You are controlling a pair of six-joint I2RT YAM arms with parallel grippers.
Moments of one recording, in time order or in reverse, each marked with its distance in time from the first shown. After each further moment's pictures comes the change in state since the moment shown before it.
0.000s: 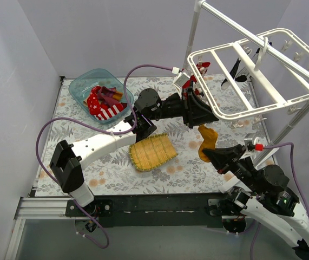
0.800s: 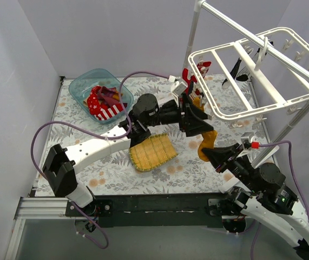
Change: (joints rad) left arm 0.000 -0.064 -0.100 -0.119 -0.055 0.112; right arm 0.000 0.026 -0.004 -0.019 0.036 0.007
